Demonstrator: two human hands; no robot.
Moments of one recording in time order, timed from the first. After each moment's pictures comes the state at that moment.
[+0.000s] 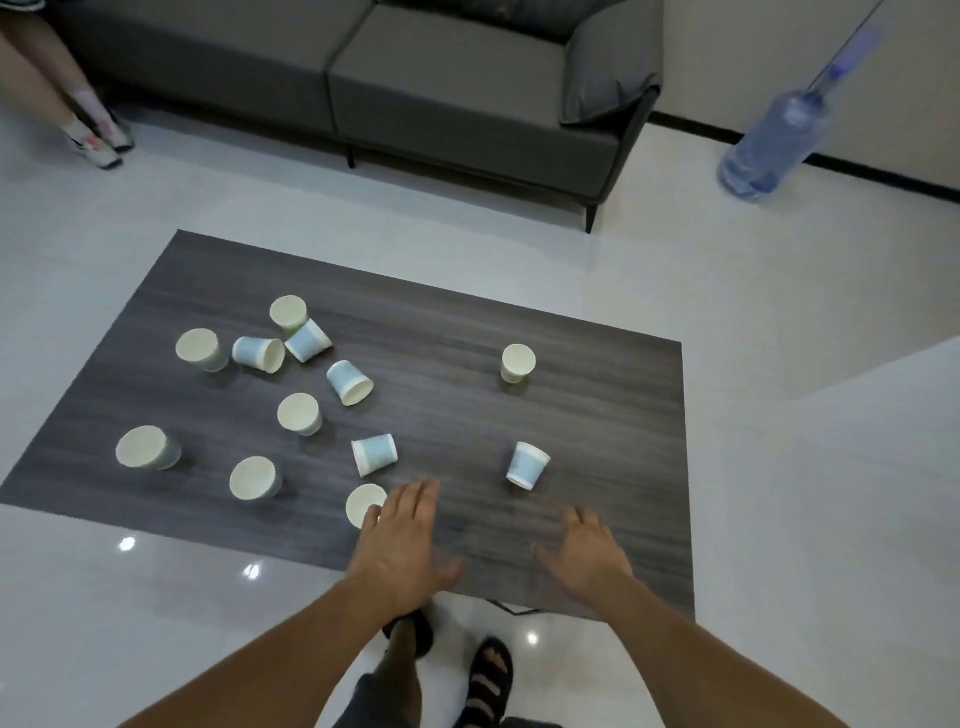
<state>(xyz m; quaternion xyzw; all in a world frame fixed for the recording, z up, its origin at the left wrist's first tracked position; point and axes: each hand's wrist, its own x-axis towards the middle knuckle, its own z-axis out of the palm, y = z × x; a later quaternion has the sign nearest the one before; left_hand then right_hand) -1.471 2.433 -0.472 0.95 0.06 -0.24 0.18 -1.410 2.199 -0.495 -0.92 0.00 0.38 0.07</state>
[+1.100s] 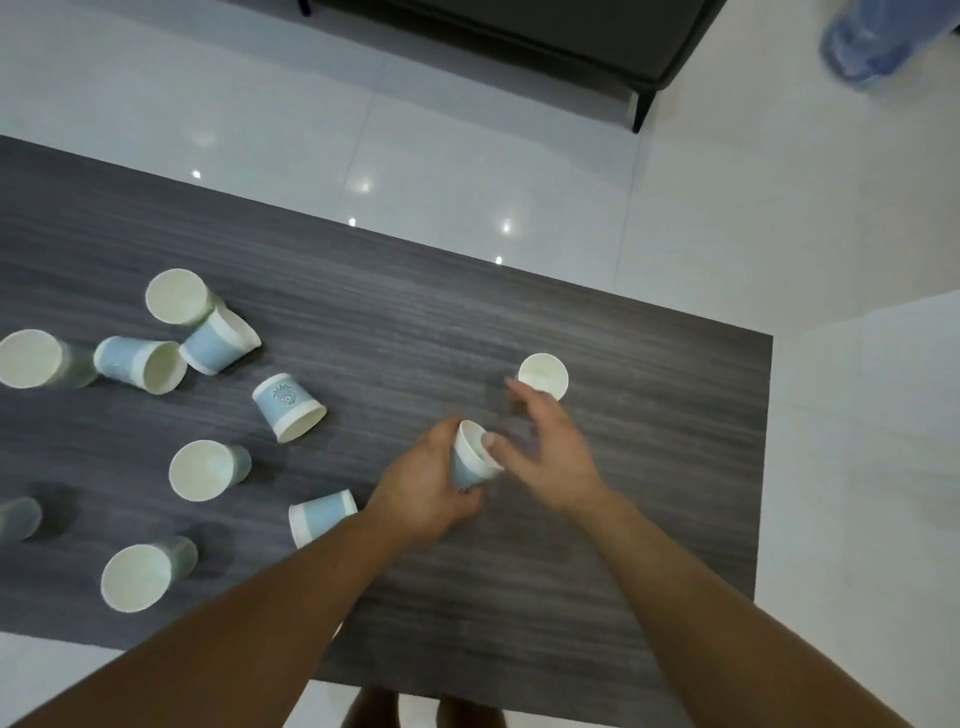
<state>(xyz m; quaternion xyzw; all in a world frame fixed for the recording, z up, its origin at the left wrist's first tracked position) -1.245 2.455 -0.604 0.83 0.14 -0.27 0.46 -1.183 2.287 -0.595 -0.87 -0.07 0.27 0.41</state>
